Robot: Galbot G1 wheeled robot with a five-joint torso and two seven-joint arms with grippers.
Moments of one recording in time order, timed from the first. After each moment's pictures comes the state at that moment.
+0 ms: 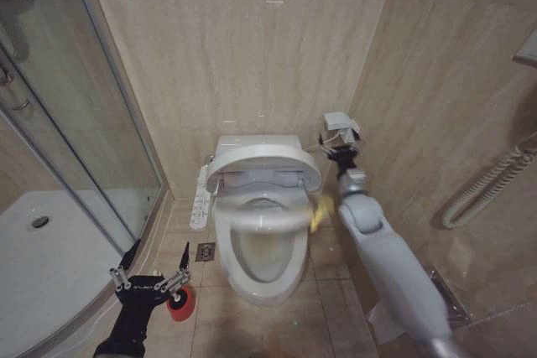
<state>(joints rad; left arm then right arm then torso) 1.94 -1.40 -0.59 -2.50 -0.06 -0.01 -0.06 -0.77 1.18 0.36 1.66 0.12 -0.01 0.26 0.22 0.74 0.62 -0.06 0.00</state>
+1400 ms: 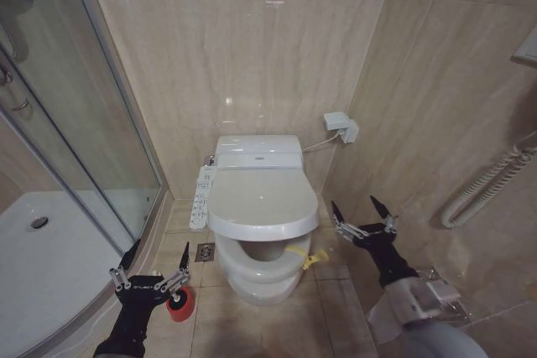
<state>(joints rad) 1.94 -1.40 -0.59 -2.50 -0.06 -0.01 -0.06 -1.66 1.25 0.64 2.39 0.32 -0.04 0.05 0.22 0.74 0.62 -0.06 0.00</state>
